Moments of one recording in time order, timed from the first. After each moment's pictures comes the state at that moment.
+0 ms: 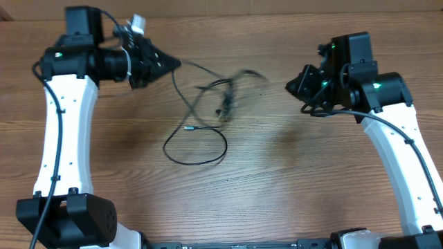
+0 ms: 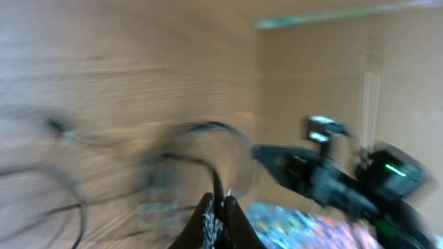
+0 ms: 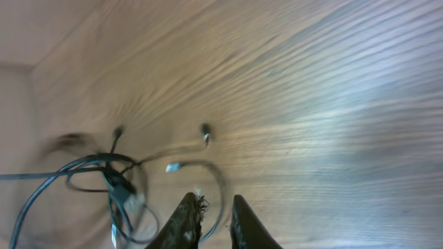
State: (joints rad) left arm 0.08 1.71 1.74 -1.03 1.04 -0.45; right arm 0.17 1.49 1.46 -0.96 -0.34 0.62
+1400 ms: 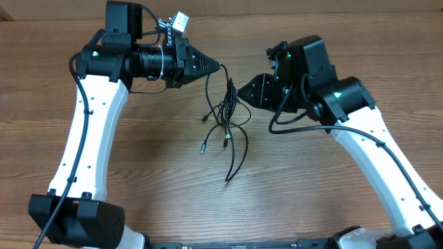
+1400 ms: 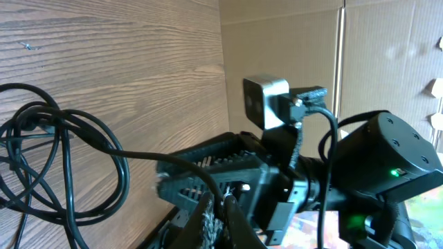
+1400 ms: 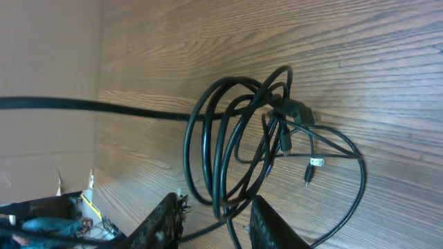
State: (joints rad) left arm -0.12 1.70 1.74 -0.95 1.11 -0.55; right arm 0.41 1.52 1.46 -0.81 -0.47 0.59
